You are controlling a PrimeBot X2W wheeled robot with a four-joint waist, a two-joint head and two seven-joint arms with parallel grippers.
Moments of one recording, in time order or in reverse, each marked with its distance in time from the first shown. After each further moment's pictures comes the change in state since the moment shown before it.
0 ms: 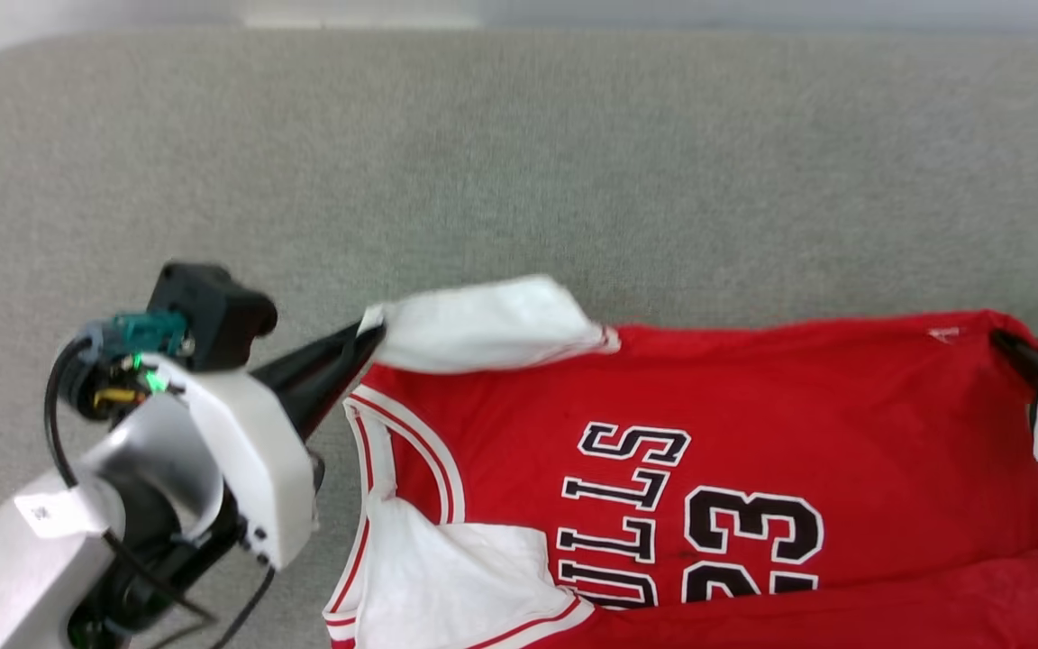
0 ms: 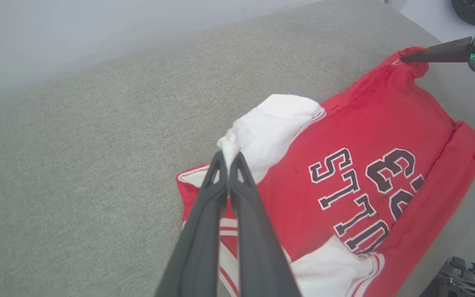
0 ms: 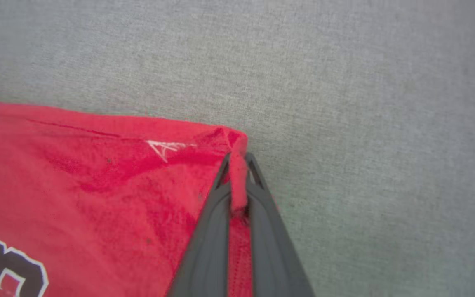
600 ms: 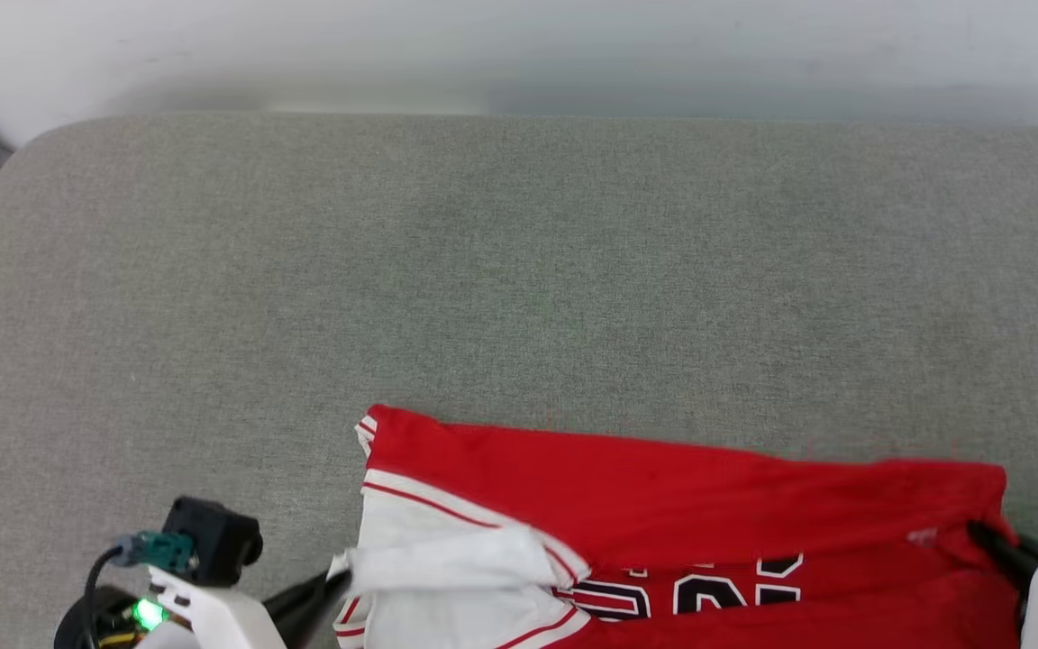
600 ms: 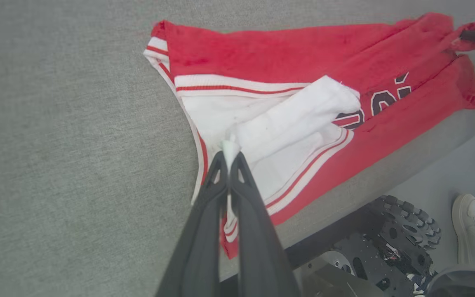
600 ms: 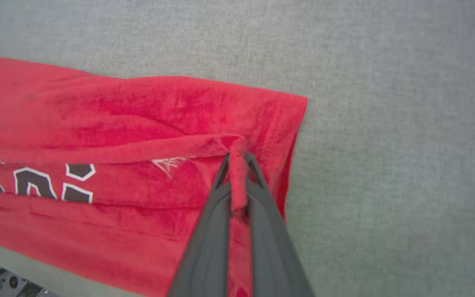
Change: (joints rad) left arm 0.420 0.099 -0.025 -0.064 -0.084 0.141 -0.061; right arm 0.443 0.065 -0.137 -0.216 0.030 0.000 -0.091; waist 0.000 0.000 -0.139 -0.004
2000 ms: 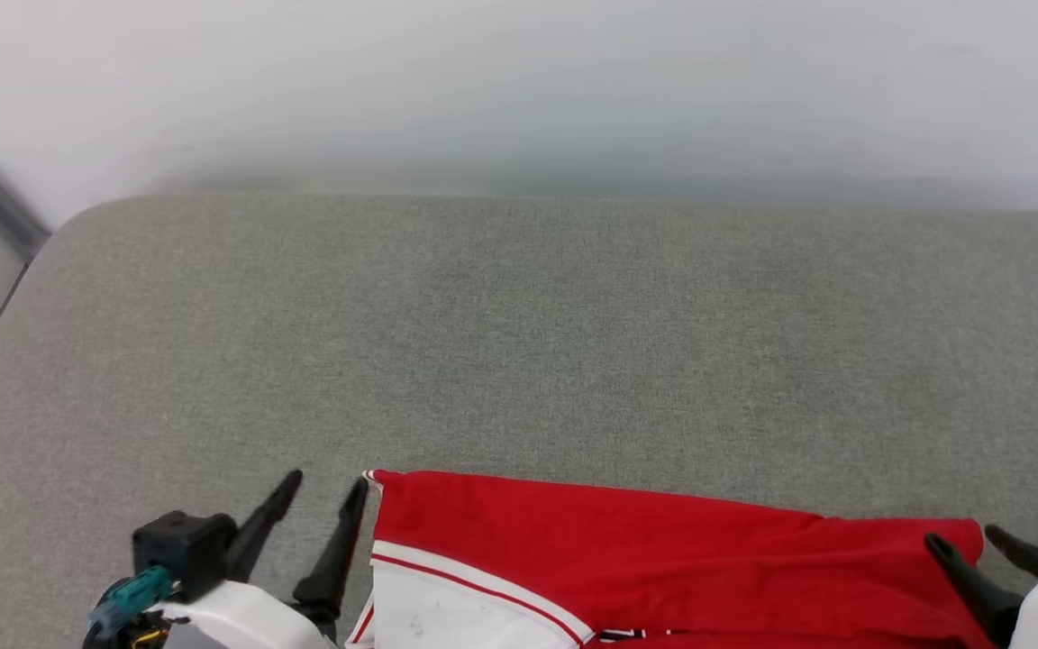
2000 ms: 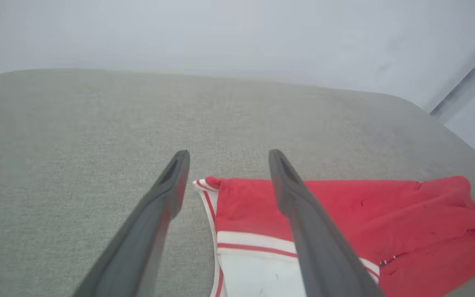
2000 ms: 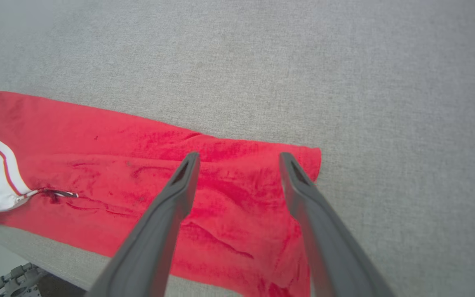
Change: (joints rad) left arm 0.016 -0.253 0.023 0.255 0.135 0.034 -0.443; right arm 0.095 0.037 -0.002 -0.122 -0.008 0.000 -0.030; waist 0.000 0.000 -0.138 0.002
